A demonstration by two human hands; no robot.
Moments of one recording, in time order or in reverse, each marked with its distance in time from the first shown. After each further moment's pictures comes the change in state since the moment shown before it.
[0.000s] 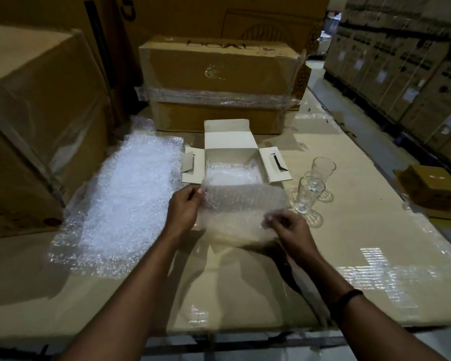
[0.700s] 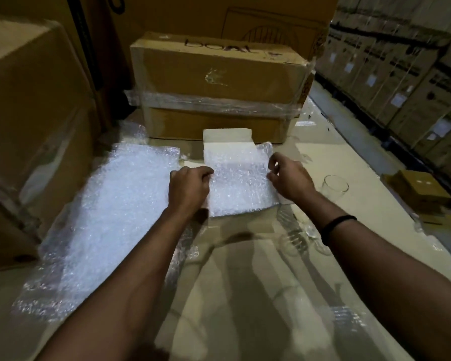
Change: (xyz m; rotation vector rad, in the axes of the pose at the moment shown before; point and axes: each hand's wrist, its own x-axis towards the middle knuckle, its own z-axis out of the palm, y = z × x) left_hand 0.121 0.014 0.007 0.675 0.062 0.368; right_hand 0.177 -0.066 0.010 -0.820 0.032 -0.056
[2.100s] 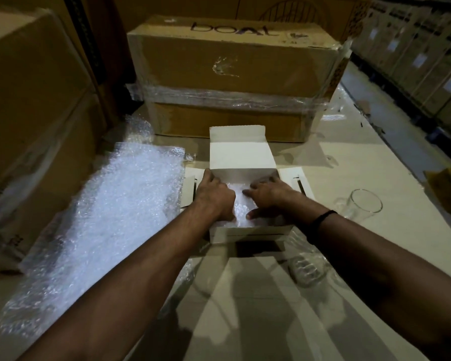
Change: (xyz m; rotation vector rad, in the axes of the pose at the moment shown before) left_hand 0.046 0.031 0.058 0.875 -0.762 0.249; right_hand 0.064 -0.004 0.067 -0.814 -0.657 -0.493
